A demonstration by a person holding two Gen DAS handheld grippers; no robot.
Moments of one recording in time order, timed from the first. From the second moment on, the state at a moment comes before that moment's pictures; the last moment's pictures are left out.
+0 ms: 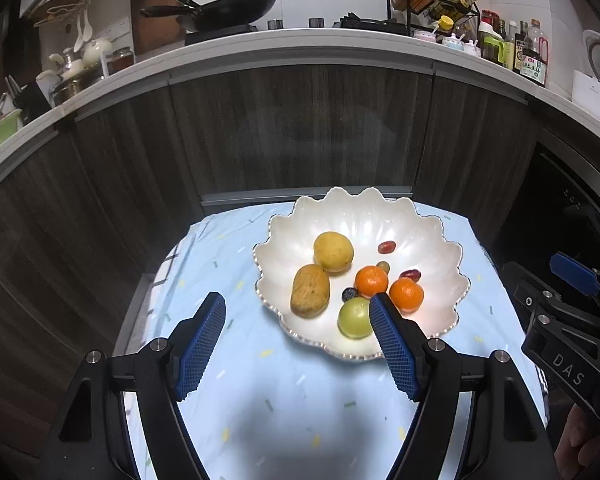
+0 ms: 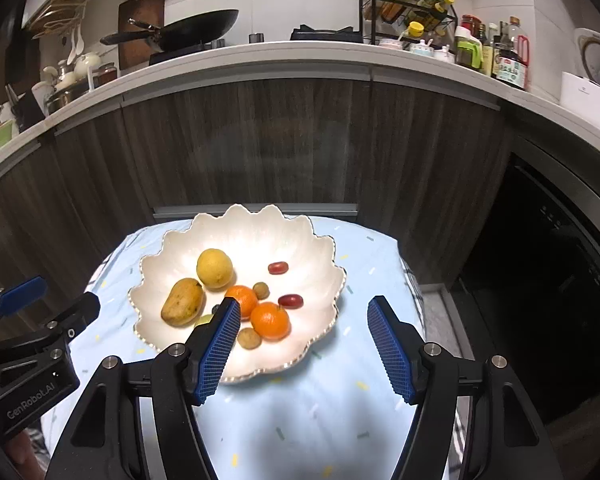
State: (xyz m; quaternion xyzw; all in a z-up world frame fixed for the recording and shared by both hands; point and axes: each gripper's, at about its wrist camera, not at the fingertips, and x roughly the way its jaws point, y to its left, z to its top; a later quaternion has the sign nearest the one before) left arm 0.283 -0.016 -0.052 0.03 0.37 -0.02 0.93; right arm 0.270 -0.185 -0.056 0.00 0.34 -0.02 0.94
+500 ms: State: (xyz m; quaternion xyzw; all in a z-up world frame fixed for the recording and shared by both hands) left arm 0.215 -0.007 -0.030 0.02 0.37 0.00 0.93; right arm 0.208 -0.187 -0.036 0.03 0.34 -0.03 0.94
